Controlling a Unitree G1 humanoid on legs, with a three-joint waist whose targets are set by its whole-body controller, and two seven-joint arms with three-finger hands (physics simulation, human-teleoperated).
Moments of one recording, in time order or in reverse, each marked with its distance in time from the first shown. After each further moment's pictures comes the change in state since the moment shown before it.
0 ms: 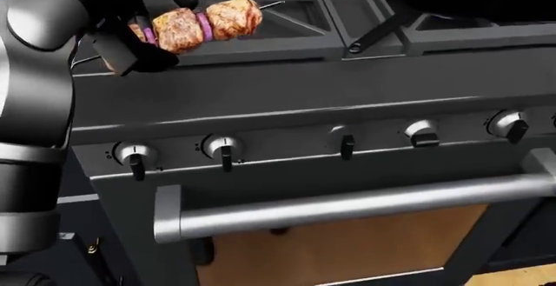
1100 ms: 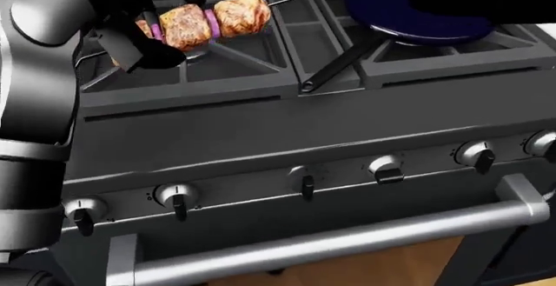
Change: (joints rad) left arm -0.014 -0.005 -0.011 -0.002 -0.018 -0.001 -0.006; right arm 0.016 -0.007 -0.001 0.014 -0.001 -0.018 -0.007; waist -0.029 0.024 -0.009
